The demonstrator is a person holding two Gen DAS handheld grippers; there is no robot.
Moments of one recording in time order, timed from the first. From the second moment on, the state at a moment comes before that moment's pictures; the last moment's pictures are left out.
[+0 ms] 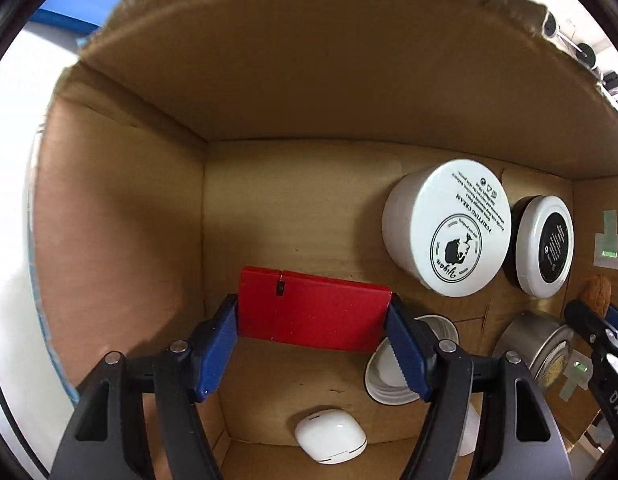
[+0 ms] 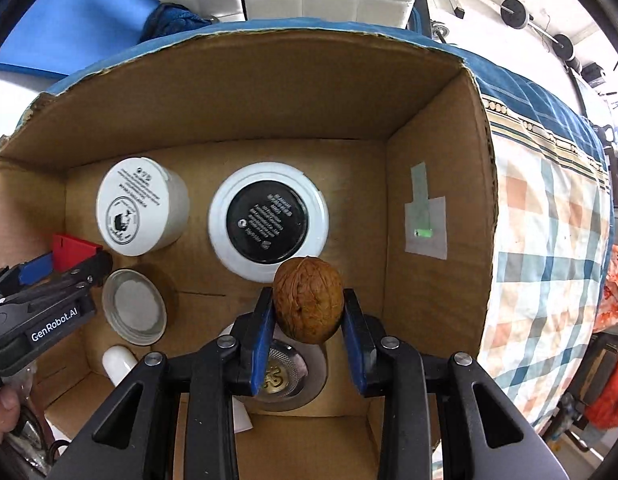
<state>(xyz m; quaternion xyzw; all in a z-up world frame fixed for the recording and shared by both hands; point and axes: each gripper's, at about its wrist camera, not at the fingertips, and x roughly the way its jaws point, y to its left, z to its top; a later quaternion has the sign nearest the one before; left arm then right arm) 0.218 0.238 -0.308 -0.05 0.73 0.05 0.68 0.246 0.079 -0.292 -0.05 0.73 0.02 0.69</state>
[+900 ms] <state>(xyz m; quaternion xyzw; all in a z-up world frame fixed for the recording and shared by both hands) 0.176 0.258 -0.242 -0.11 0.69 0.05 0.71 0.242 0.093 -0.295 -0.05 0.73 0.03 0.68</state>
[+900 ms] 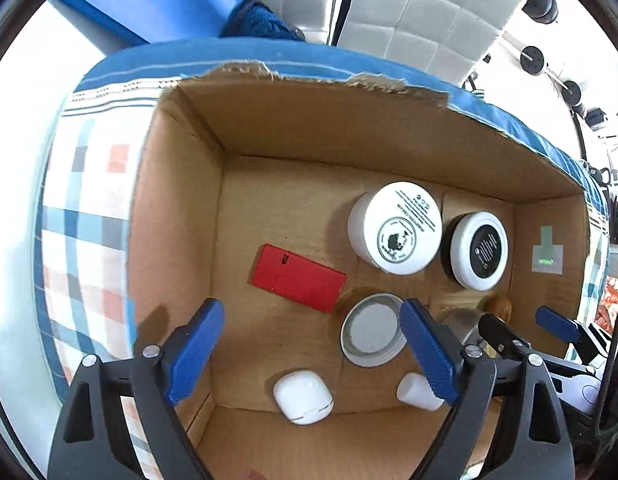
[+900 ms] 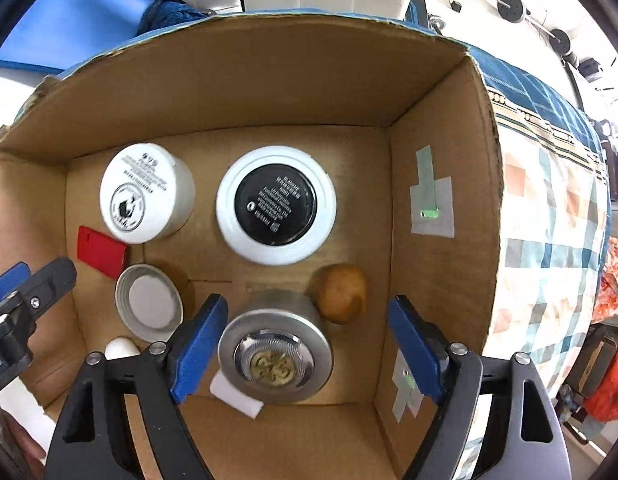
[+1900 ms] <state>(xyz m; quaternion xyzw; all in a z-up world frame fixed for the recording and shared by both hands) 0.093 0.211 -0.100 -0.06 0.59 0.06 0.80 0.136 0.053 -0.159 -0.01 0.65 0.08 0.75</state>
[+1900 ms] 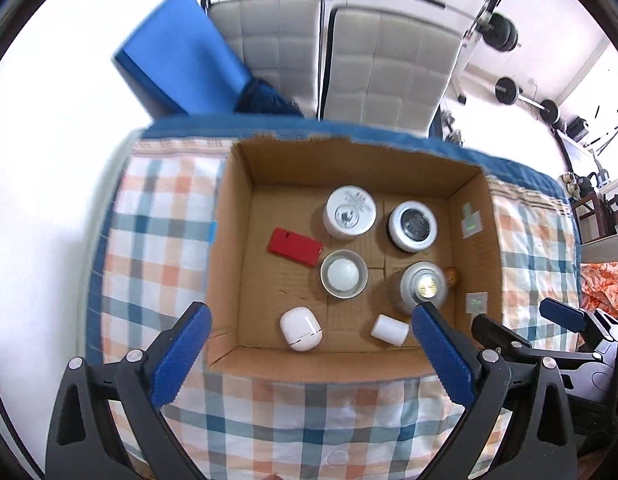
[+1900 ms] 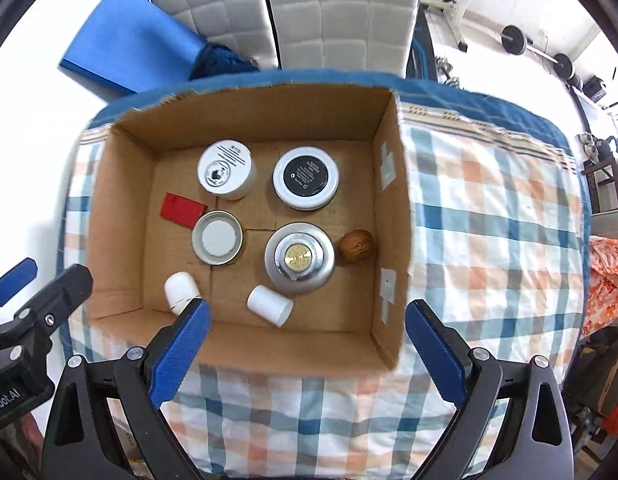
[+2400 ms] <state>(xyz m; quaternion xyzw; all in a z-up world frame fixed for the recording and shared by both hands) 0.008 0.179 0.016 -0.05 0.51 0.04 0.86 0.046 0.007 -0.028 0.00 0.58 0.10 0.81</state>
